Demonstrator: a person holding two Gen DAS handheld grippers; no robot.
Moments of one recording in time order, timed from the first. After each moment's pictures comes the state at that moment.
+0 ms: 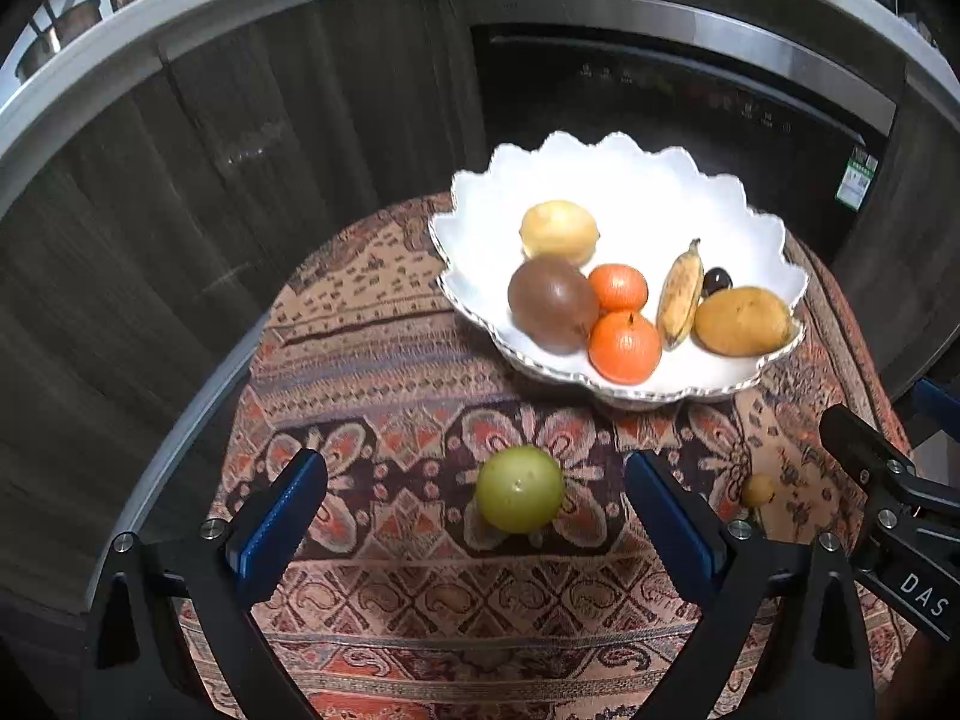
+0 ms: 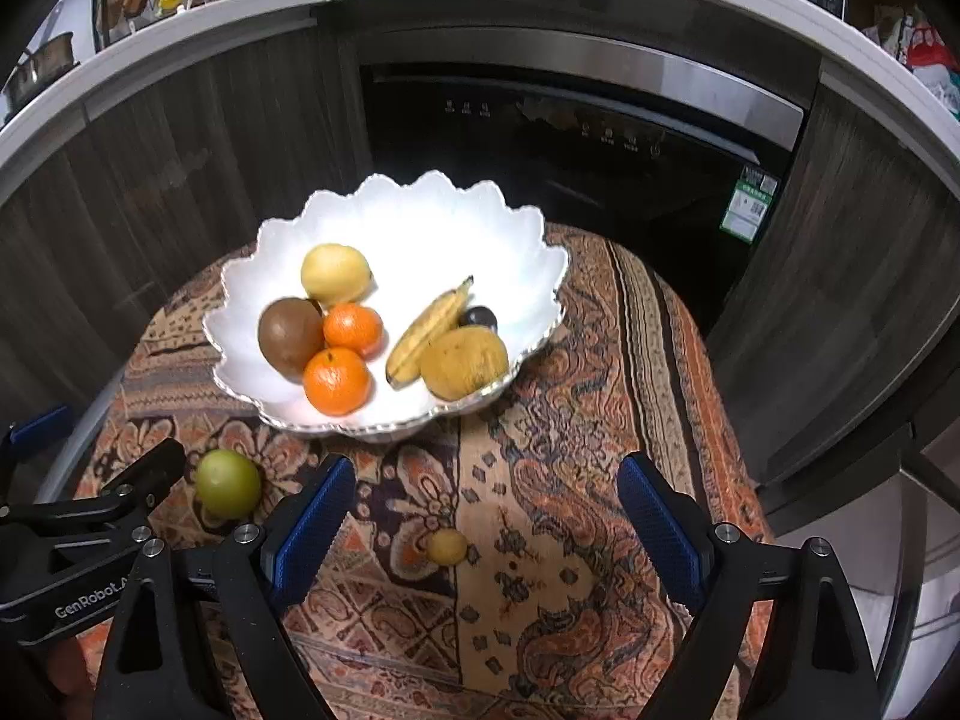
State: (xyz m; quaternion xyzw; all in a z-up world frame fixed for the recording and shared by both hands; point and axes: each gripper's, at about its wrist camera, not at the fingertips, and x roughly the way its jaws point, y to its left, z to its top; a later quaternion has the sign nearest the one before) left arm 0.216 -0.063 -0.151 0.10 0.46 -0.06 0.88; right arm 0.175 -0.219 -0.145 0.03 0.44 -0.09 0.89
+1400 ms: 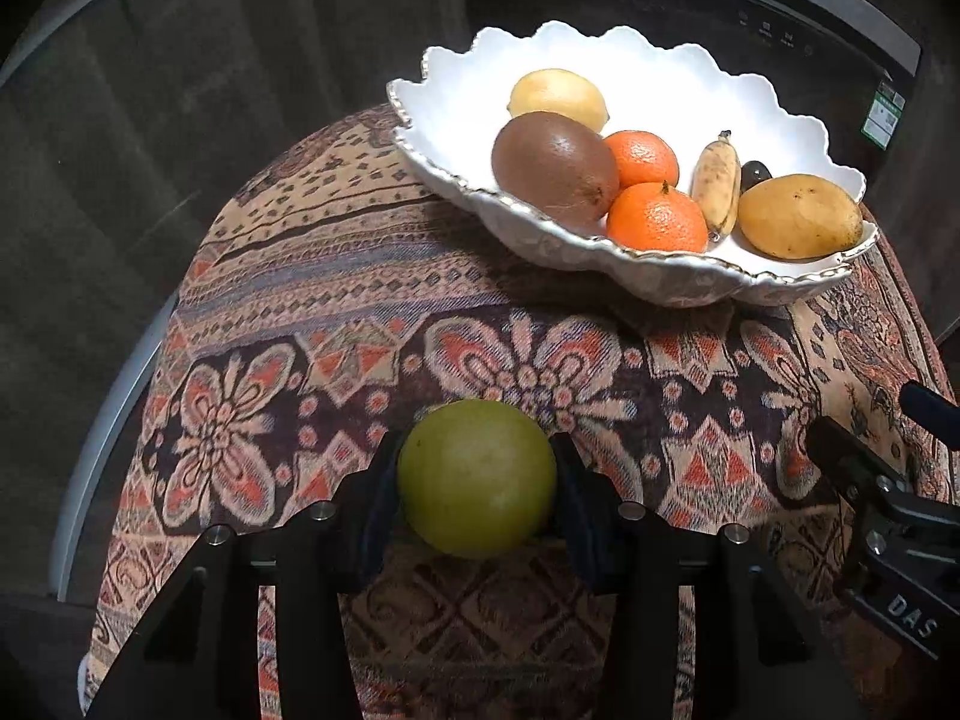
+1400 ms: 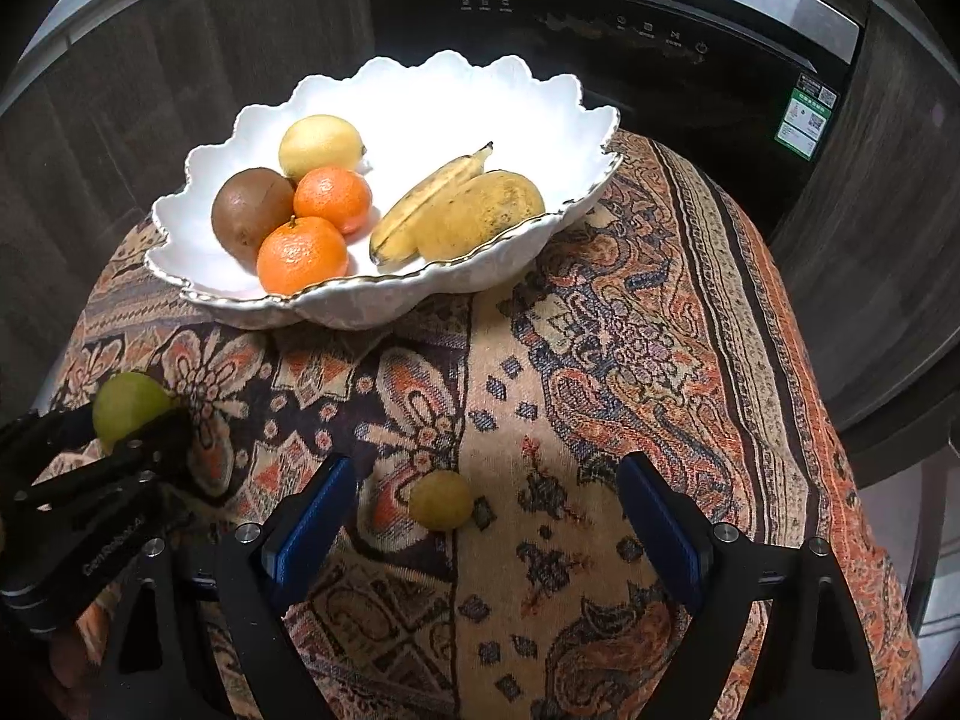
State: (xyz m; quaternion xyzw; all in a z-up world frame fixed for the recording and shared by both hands) left arm 0.228 -0.063 -0.220 0.09 0.51 -0.06 0.85; right arm 0.187 -0.219 -0.223 0.03 0.49 -0.06 0.87
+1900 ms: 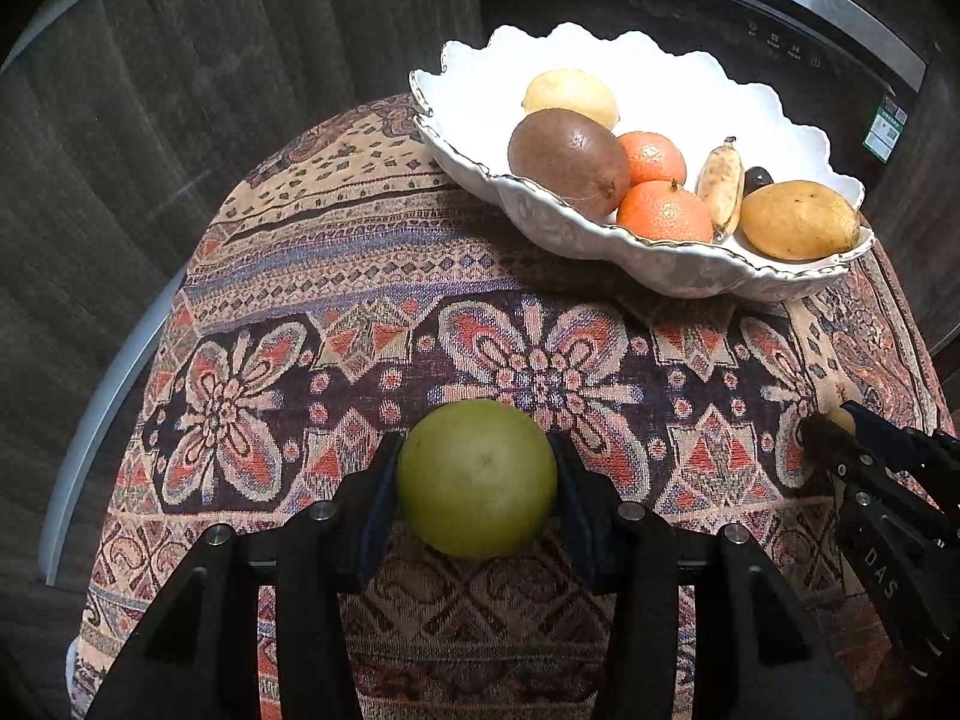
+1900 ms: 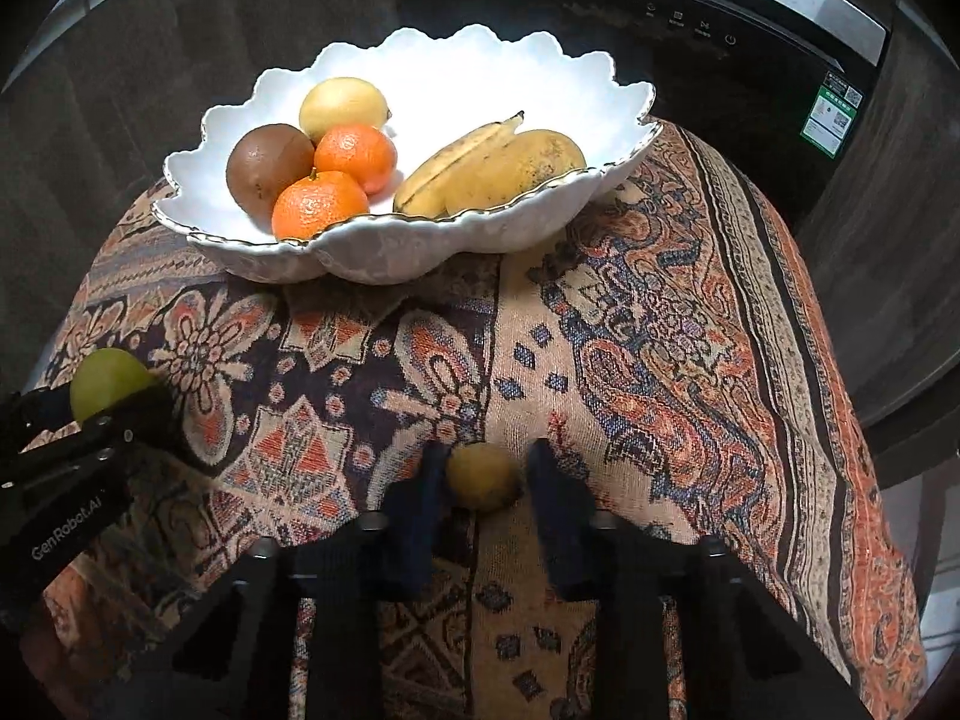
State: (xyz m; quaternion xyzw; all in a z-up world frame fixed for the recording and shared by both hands) left arm 0.224 -0.054 -0.219 0.08 0.51 -0.06 0.85; right arm 0.183 -0.212 -0.237 0.02 0.50 -0.05 0.86
